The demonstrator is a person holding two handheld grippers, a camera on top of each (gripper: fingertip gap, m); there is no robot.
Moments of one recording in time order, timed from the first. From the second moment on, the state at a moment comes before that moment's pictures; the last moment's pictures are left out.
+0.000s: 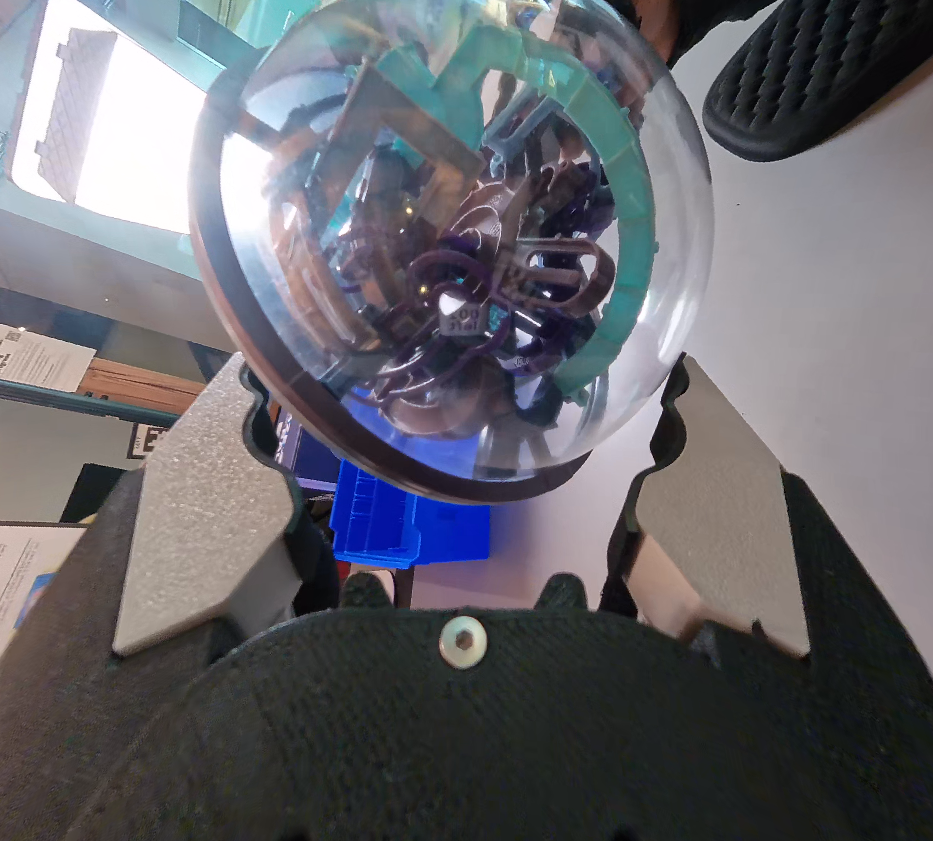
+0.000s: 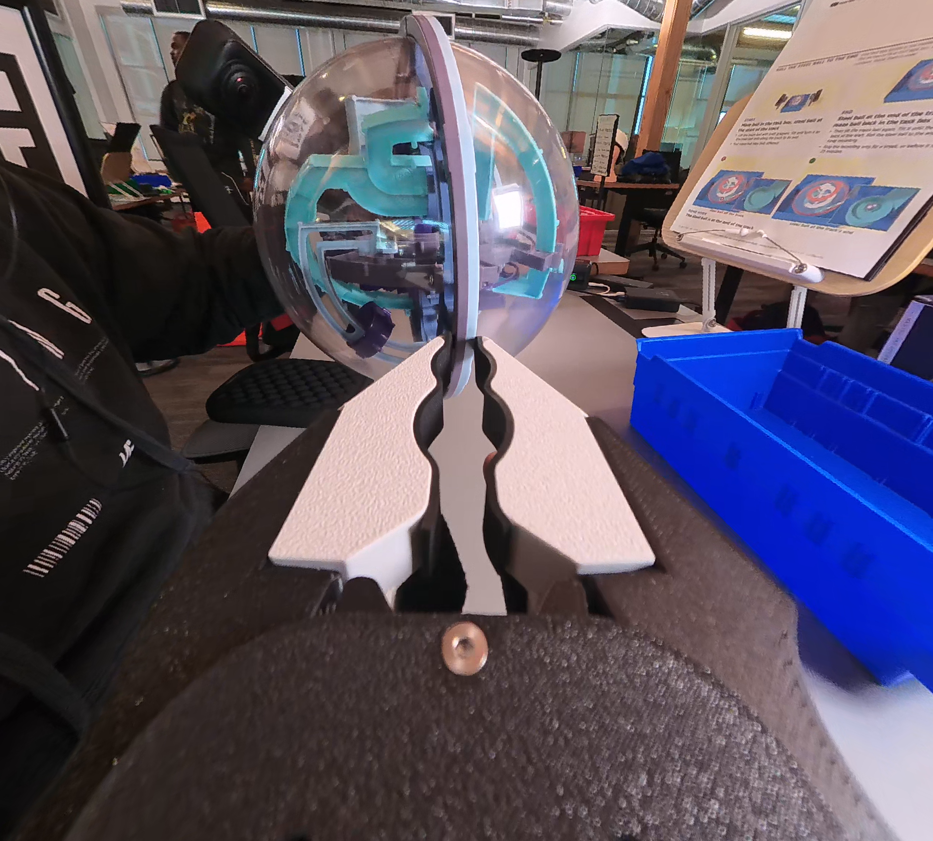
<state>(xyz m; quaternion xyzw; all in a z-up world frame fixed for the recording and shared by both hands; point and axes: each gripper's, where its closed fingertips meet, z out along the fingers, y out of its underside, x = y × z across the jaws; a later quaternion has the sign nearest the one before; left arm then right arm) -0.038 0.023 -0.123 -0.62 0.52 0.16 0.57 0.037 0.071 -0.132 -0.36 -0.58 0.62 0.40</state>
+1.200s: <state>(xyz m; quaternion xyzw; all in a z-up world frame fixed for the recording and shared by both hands) -0.043 0.021 -0.136 -0.63 0.51 0.15 0.57 0.031 0.070 -0.144 -0.37 -0.58 0.62 0.38</state>
